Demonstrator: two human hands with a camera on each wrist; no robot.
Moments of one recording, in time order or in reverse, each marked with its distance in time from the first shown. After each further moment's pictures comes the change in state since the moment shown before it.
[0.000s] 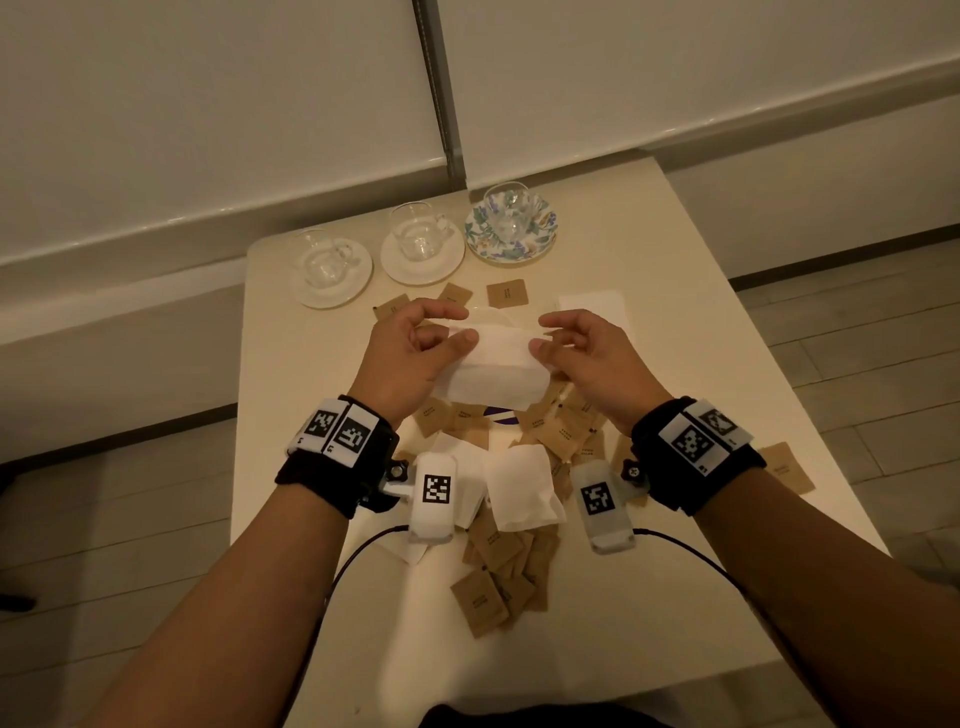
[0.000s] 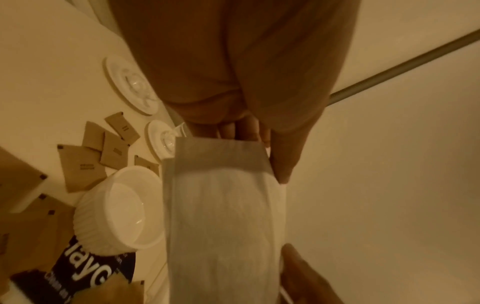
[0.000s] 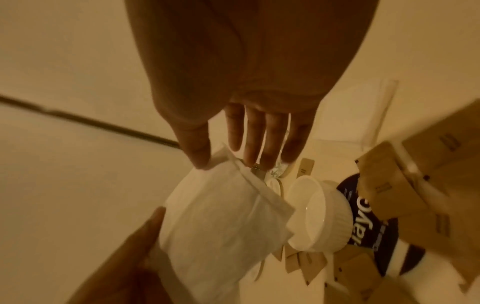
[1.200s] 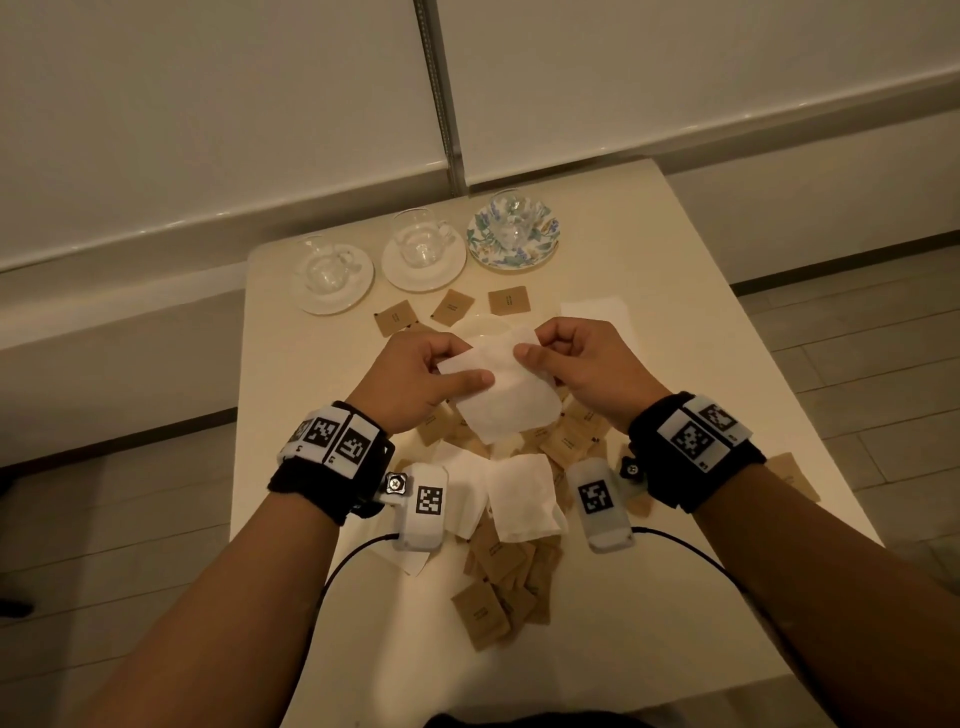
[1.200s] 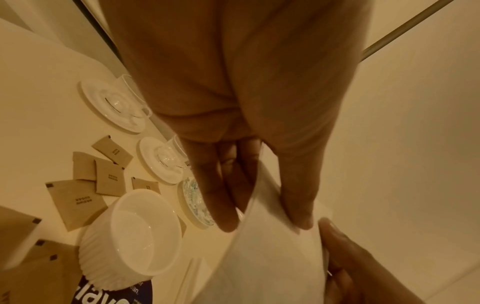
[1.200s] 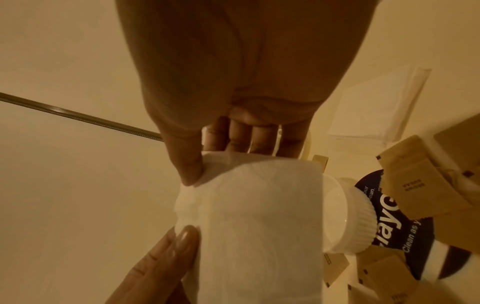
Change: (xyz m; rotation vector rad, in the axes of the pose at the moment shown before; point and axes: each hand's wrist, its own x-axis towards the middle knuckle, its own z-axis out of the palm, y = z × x) left_hand 0.005 0.003 -0.008 0.271 -0.213 0.009; right_hand 0.006 -0.014 0.005 0.015 -0.142 -0.066
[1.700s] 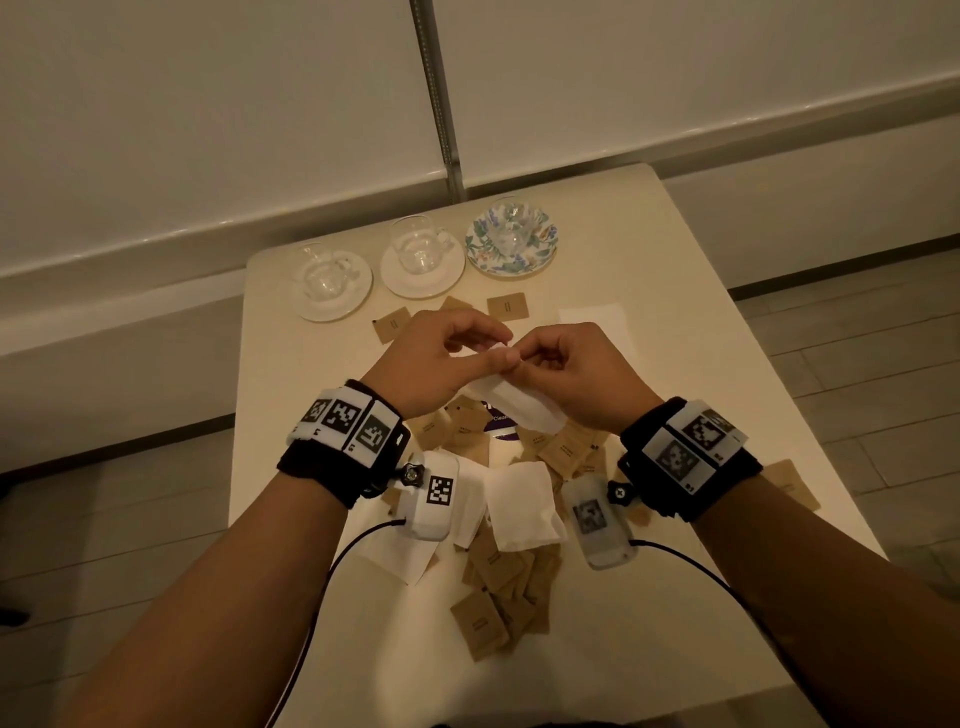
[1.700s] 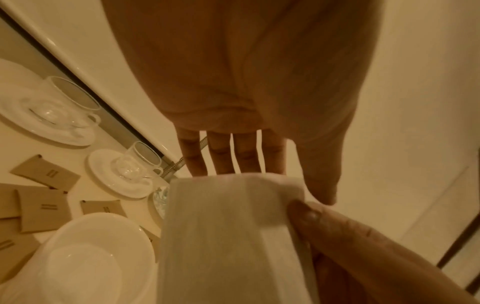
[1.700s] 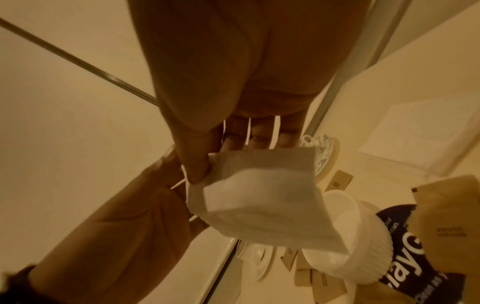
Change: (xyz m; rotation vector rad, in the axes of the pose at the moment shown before) left_hand 0.016 0.029 0.007 0.177 -0.035 0.126; right_hand -0.003 -0.017 0.006 -0.294 -0.034 -0.162
